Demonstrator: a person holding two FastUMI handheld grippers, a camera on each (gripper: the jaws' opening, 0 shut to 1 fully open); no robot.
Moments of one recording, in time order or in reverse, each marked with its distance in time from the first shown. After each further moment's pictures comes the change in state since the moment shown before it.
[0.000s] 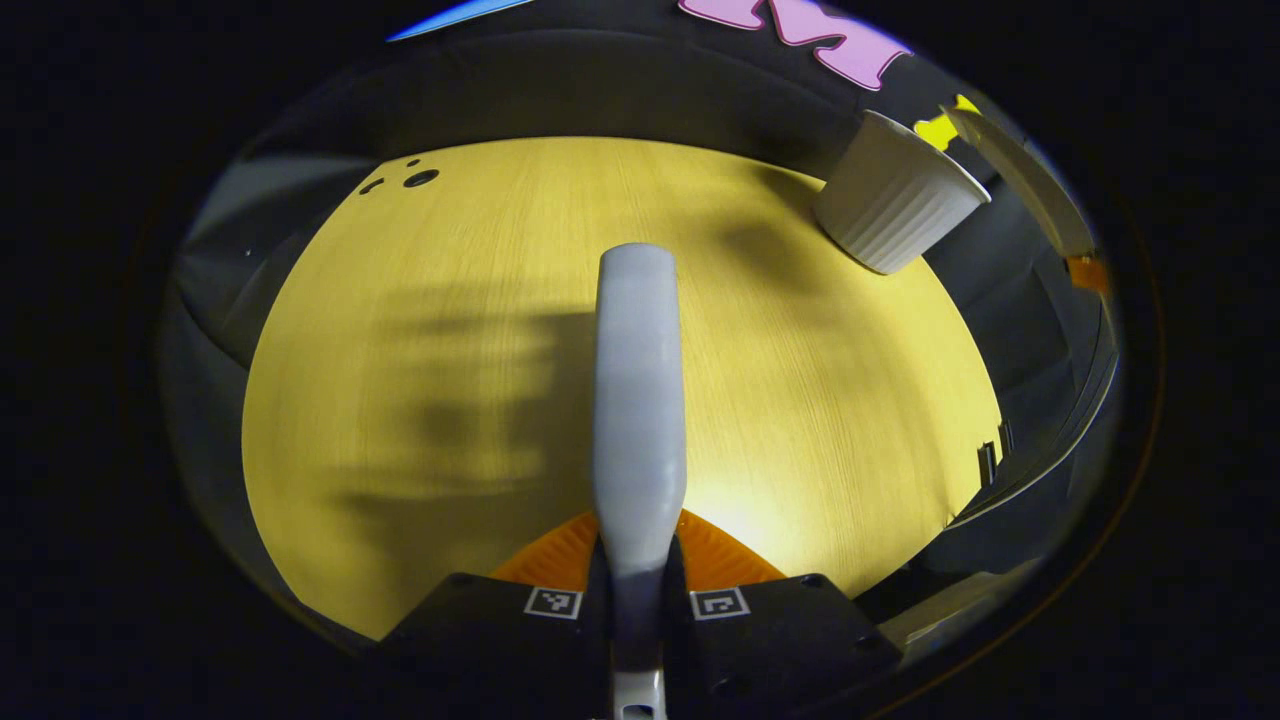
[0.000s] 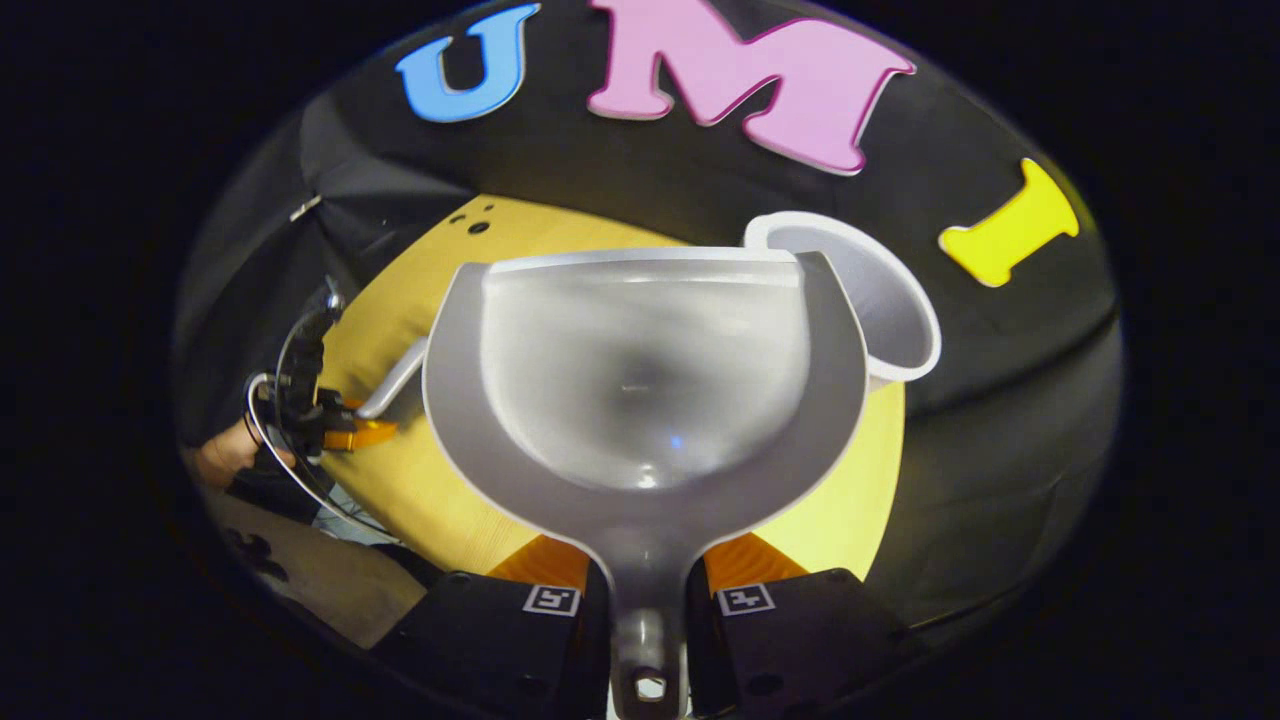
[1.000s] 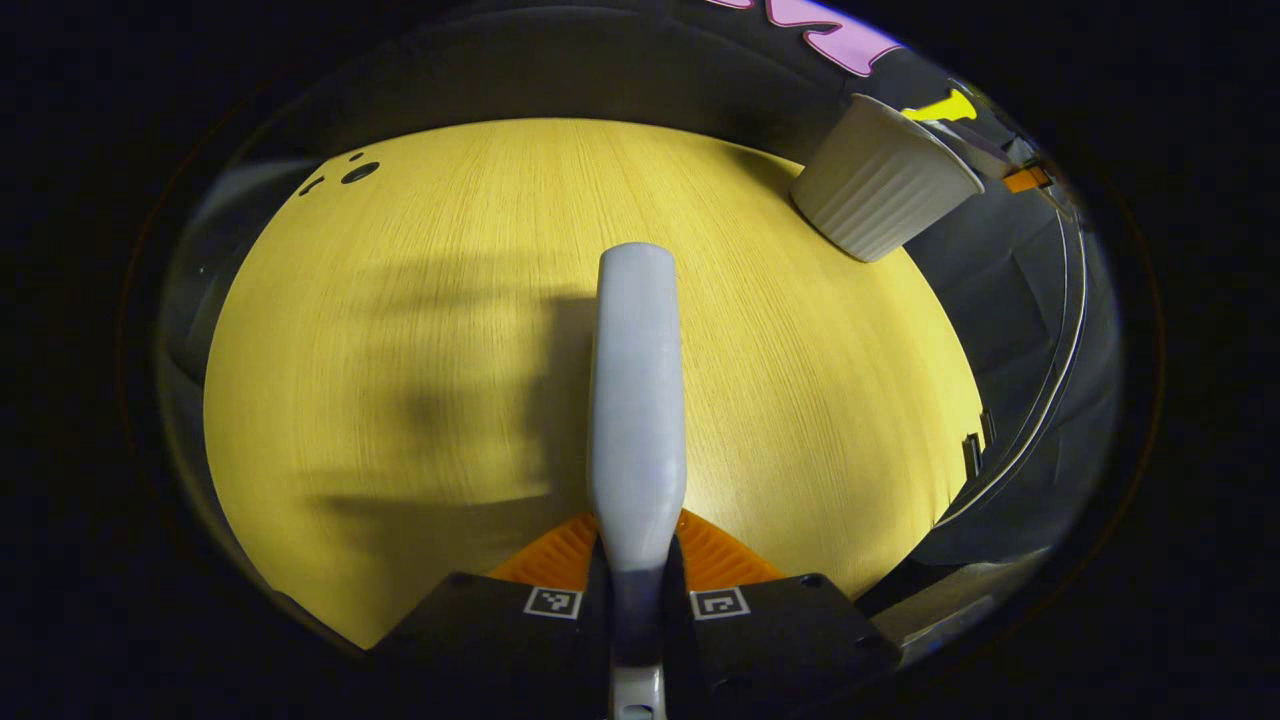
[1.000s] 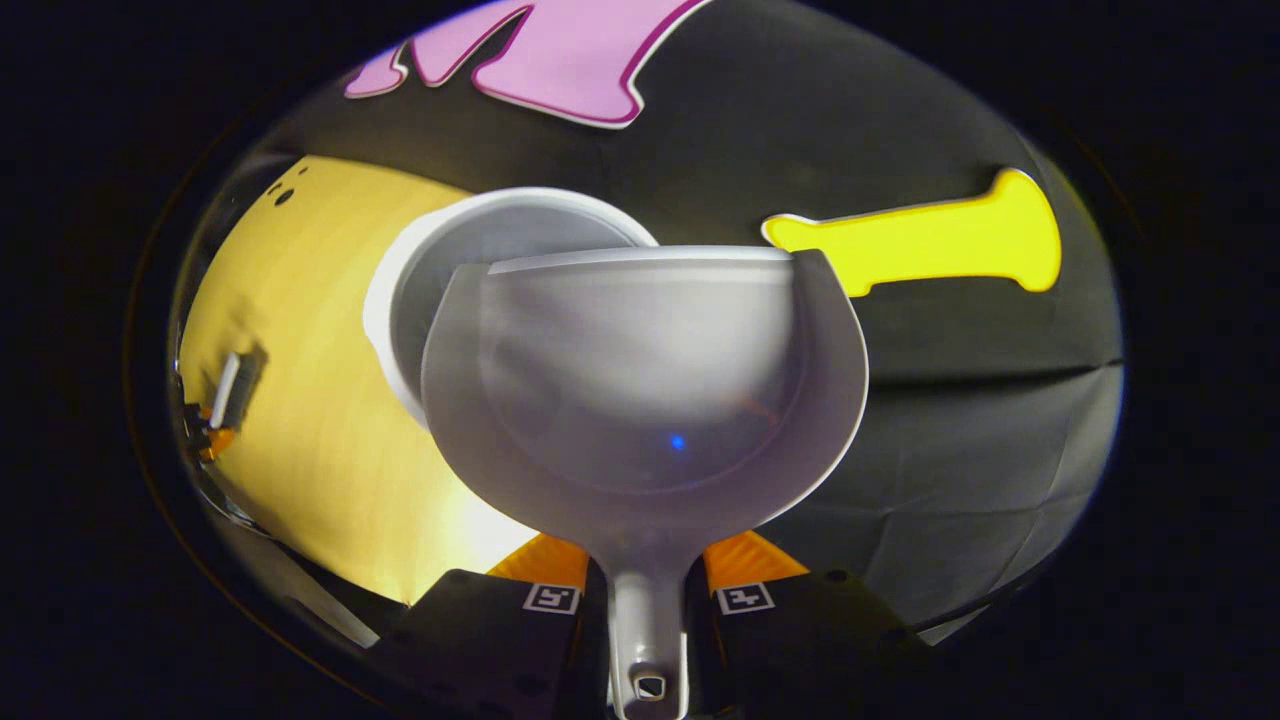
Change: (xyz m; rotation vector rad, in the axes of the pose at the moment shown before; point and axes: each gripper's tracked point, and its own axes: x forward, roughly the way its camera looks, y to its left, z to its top) left arm 0.033 -0.018 0.020 0.060 0.052 -0.112; right arm -0.050 -0.258 0.105 0.001 0.199 -0.427
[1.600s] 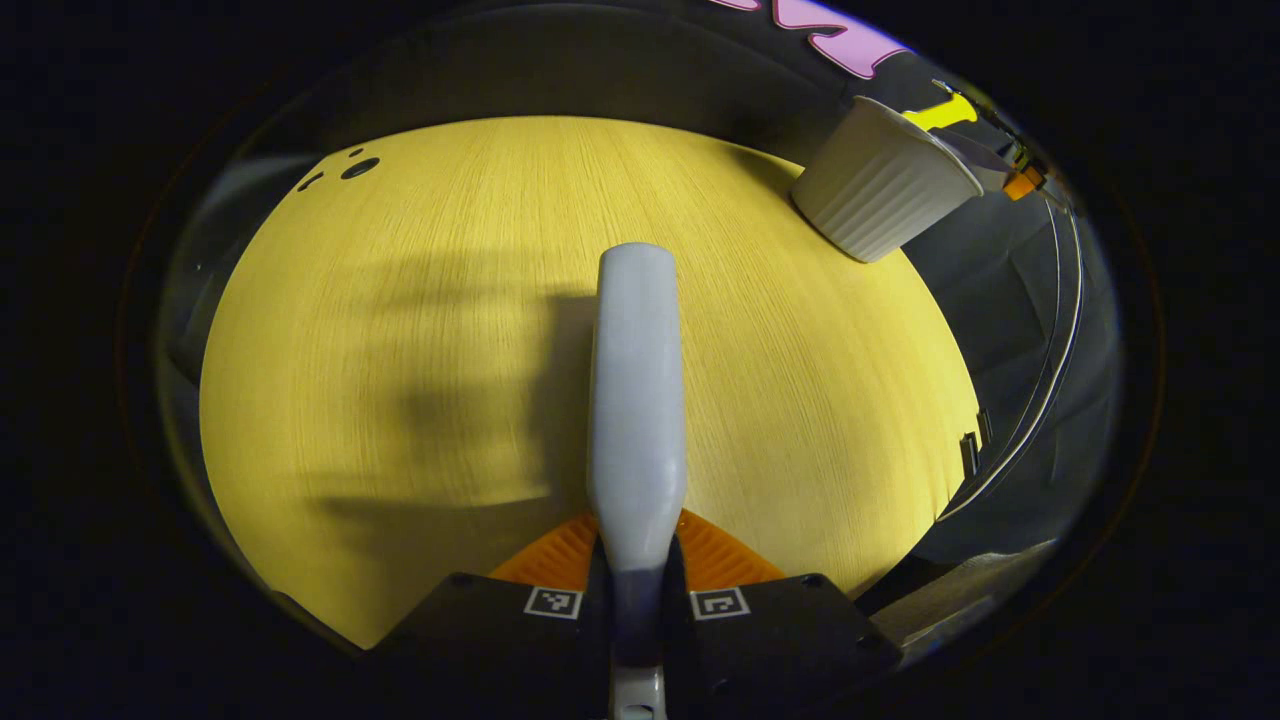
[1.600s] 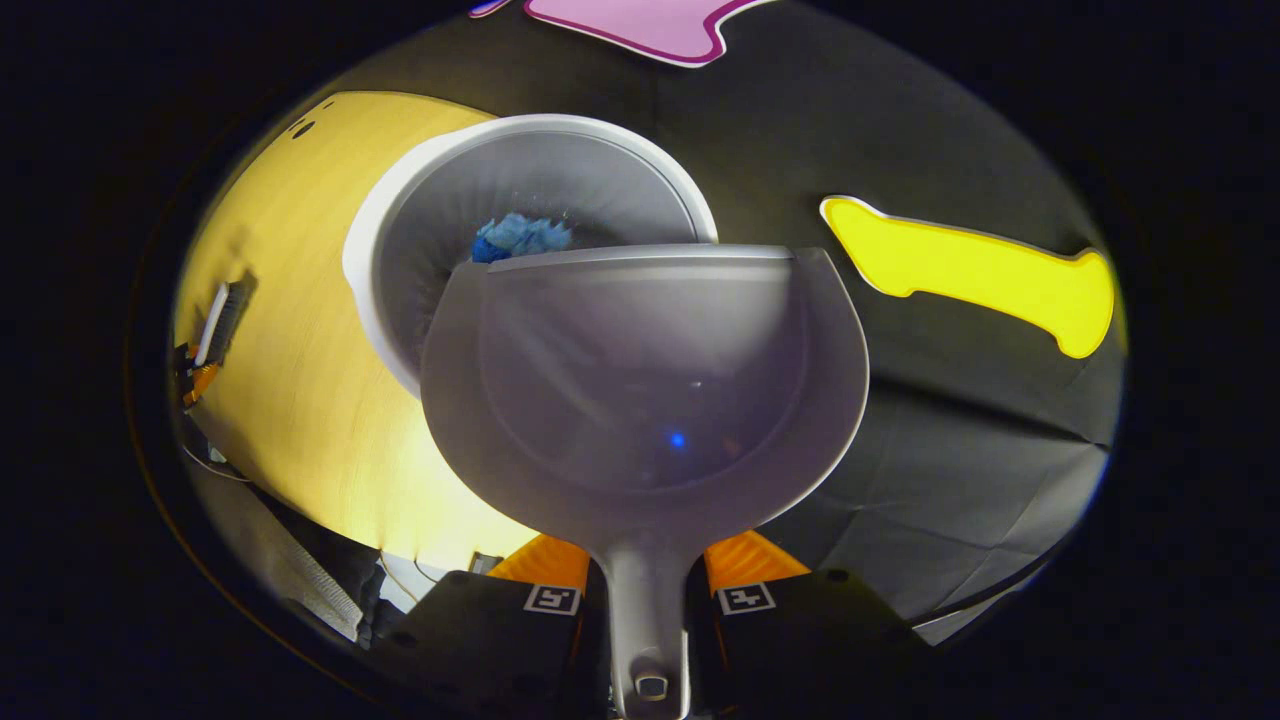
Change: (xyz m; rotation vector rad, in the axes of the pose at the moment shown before) left arm 0.007 0.005 -0.003 -0.009 0.001 -0.030; right arm 0.008 -0.001 -0.008 -0.219 0.285 -0.028
